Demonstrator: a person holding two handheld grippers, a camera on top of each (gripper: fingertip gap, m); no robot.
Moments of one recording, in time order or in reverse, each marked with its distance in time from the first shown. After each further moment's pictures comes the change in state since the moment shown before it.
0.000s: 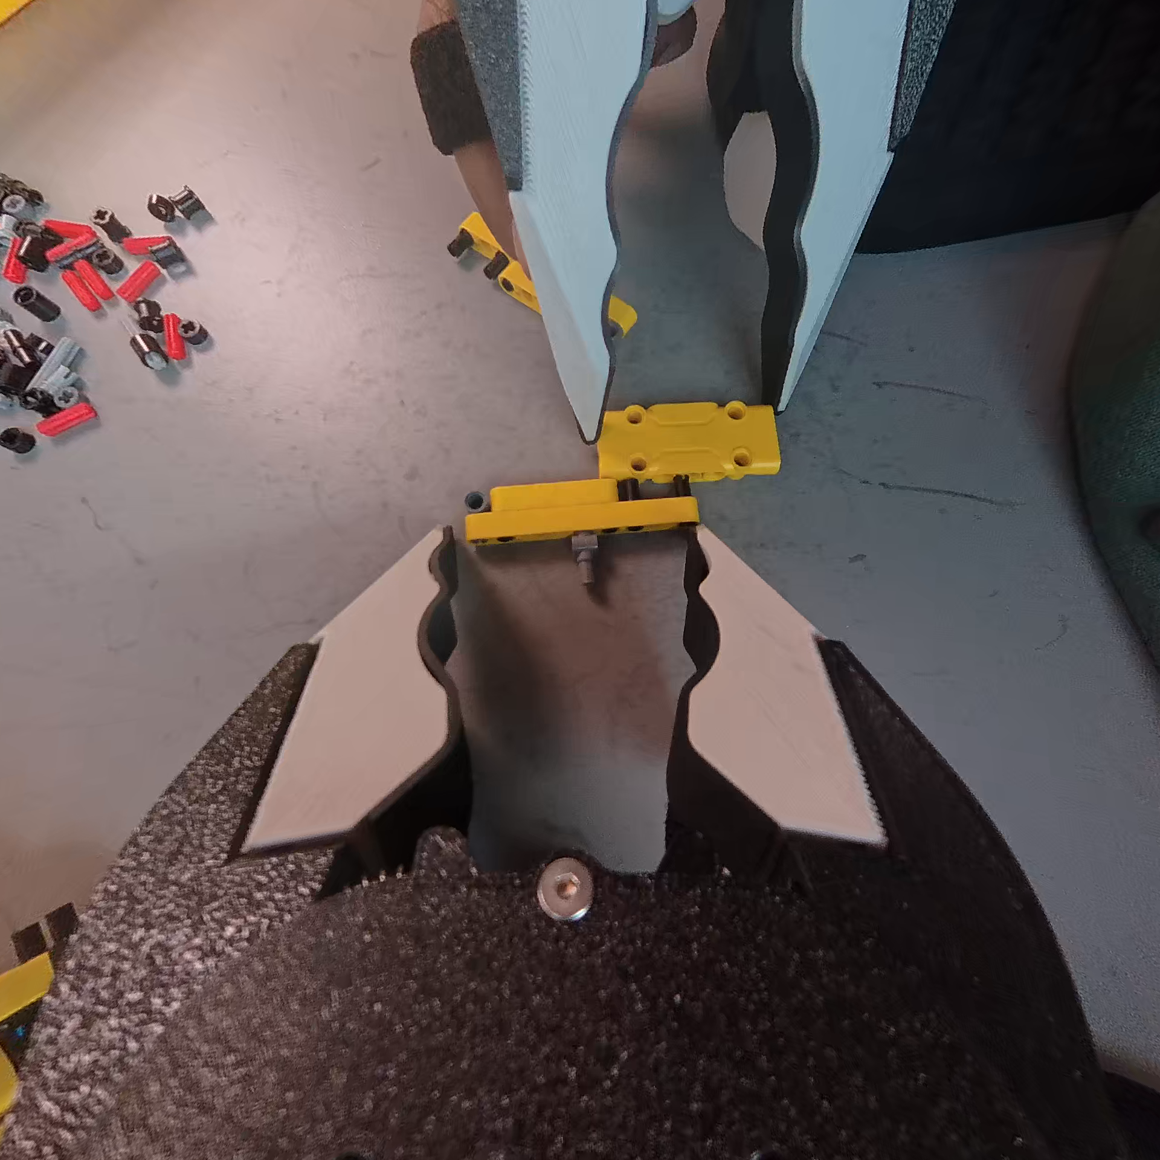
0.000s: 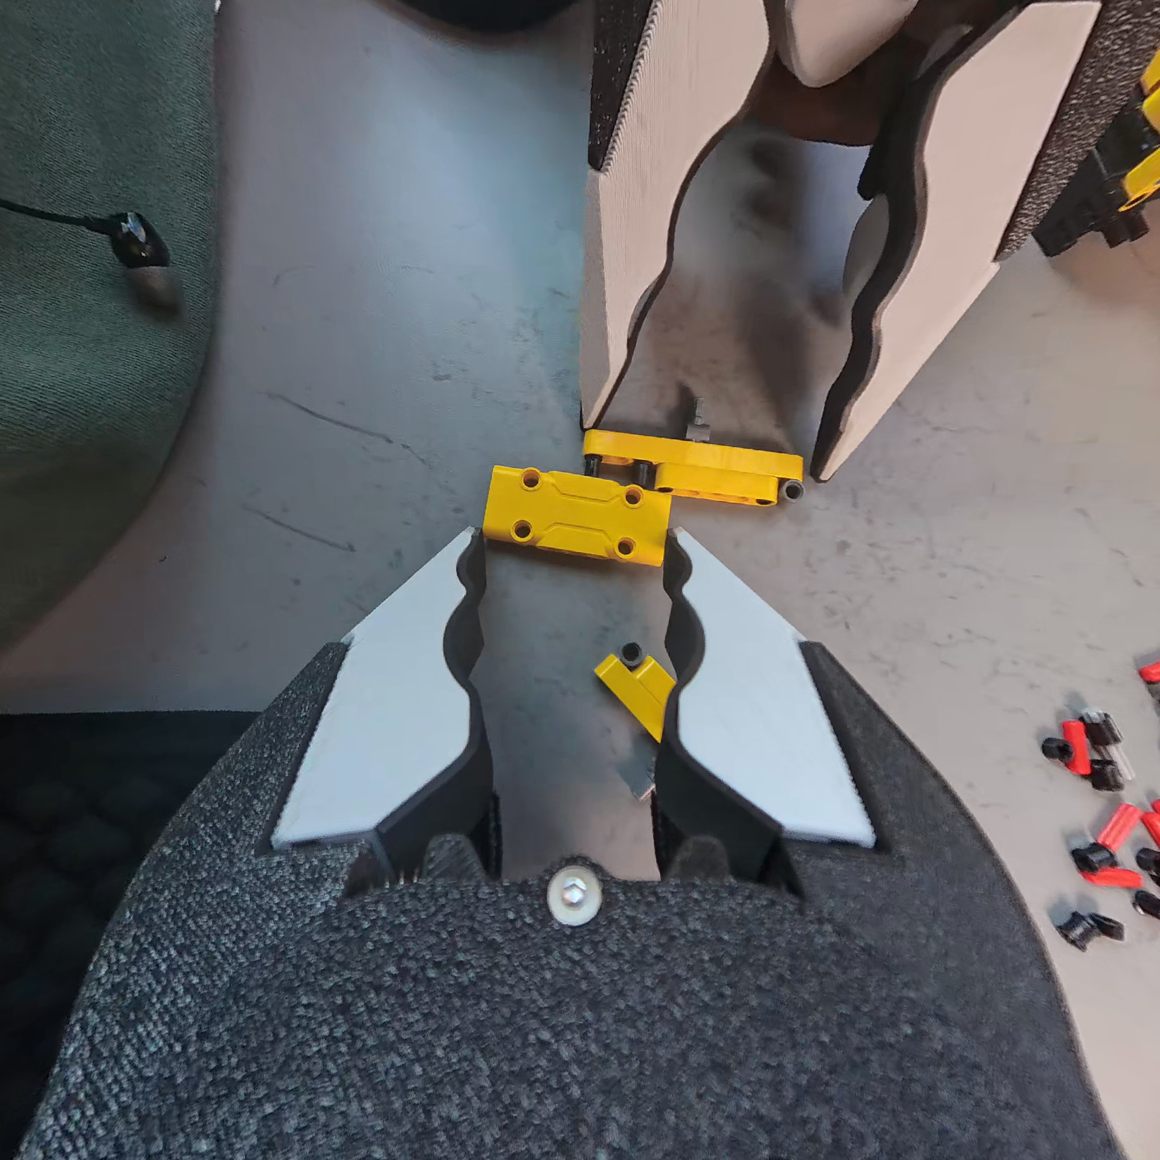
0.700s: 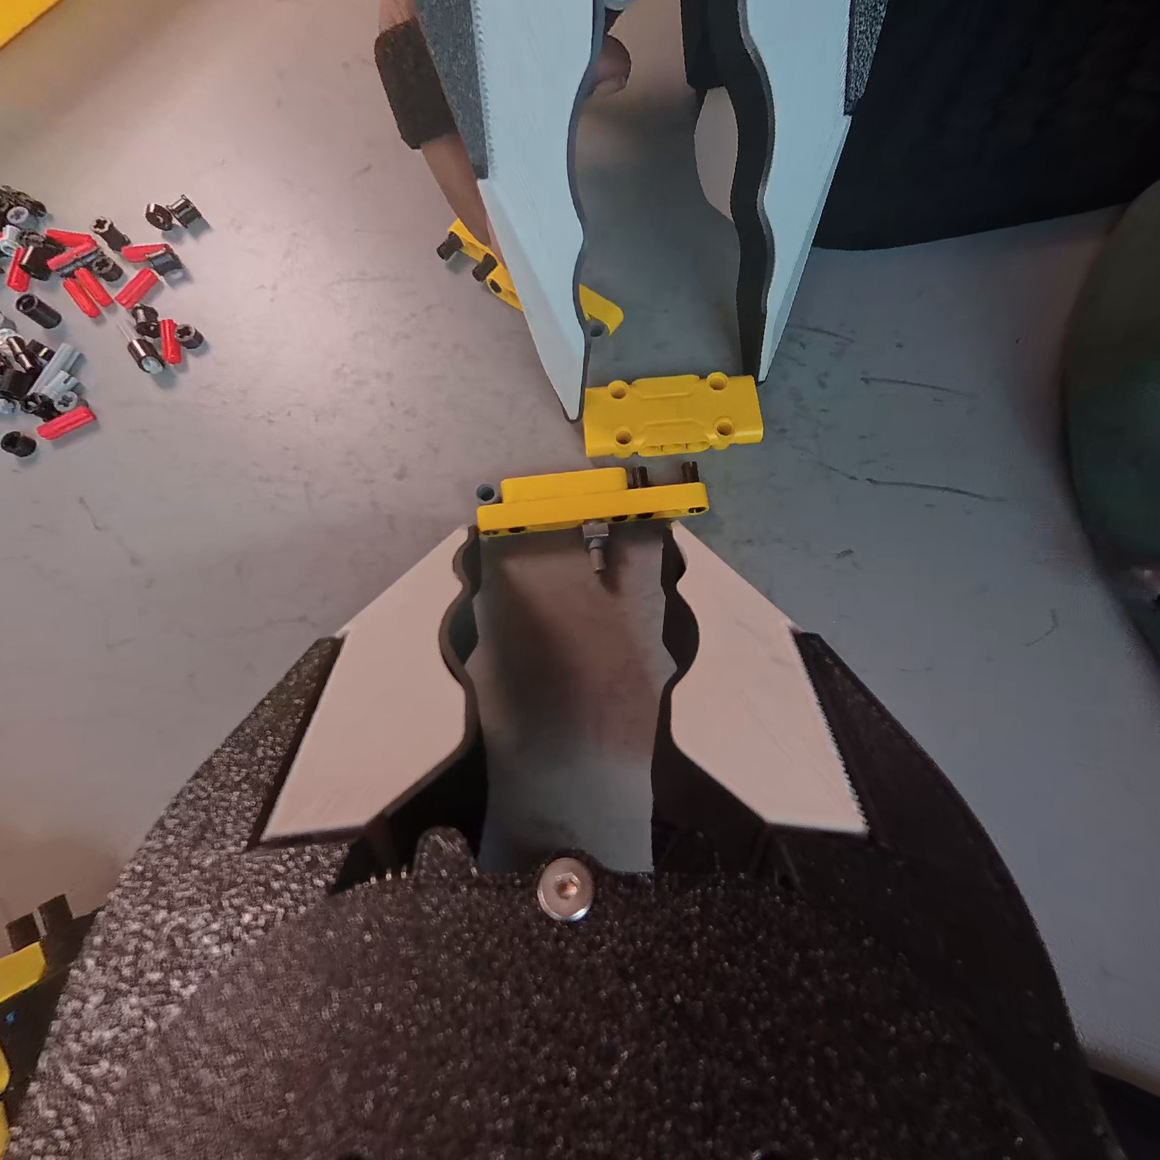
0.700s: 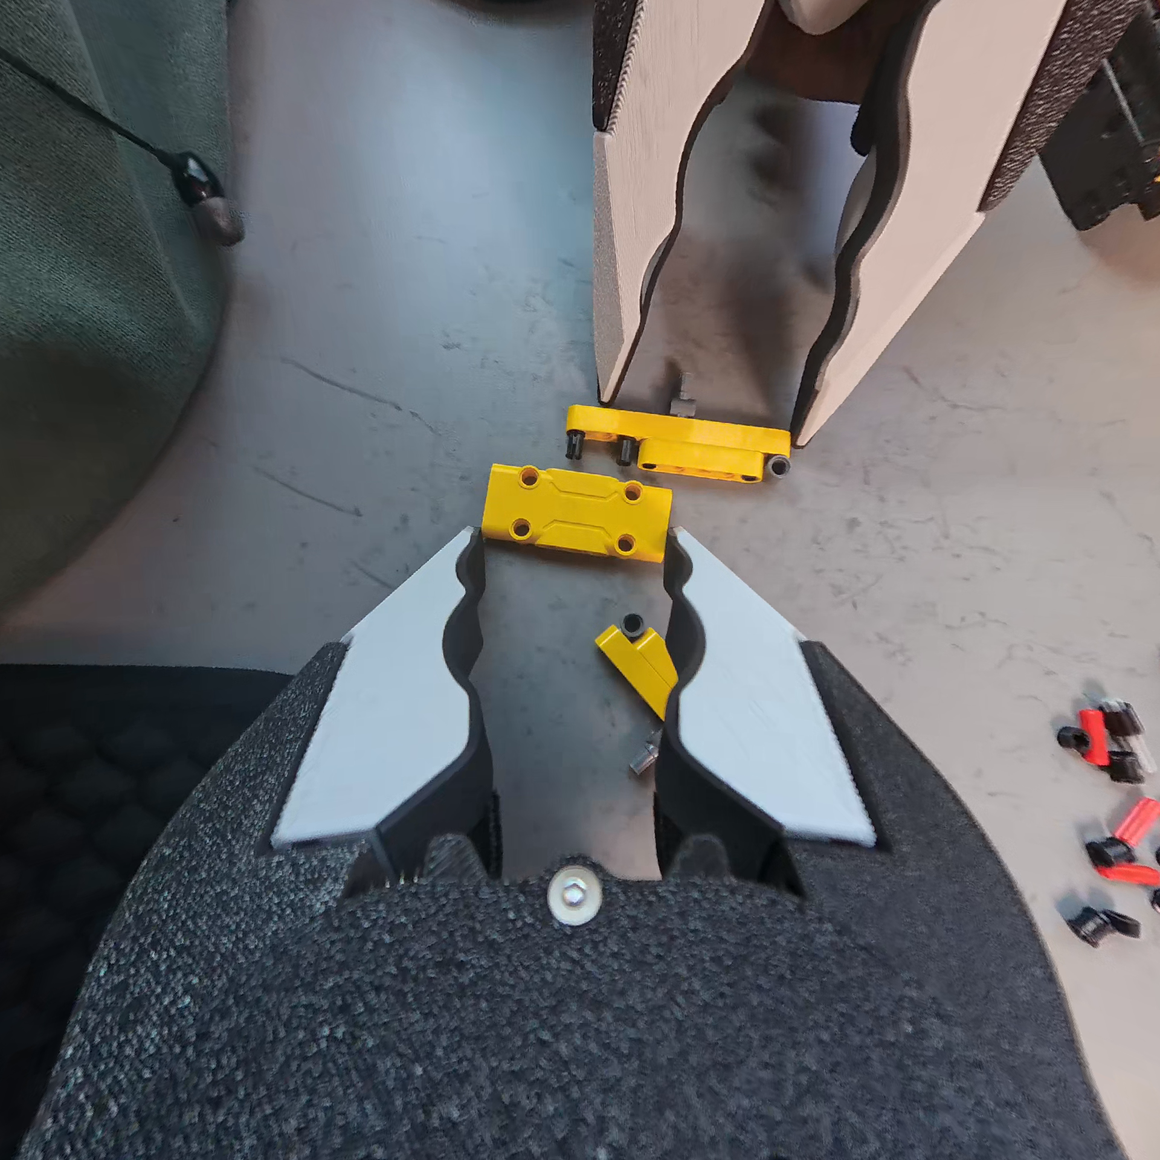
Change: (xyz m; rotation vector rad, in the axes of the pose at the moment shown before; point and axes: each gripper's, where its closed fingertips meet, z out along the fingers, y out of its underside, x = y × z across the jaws) left arm 0.004 0.000 -0.001 0.006 -0.011 0.012; right arm -0.002 0.008 -0.005 -0.001 -0.043 -0.004
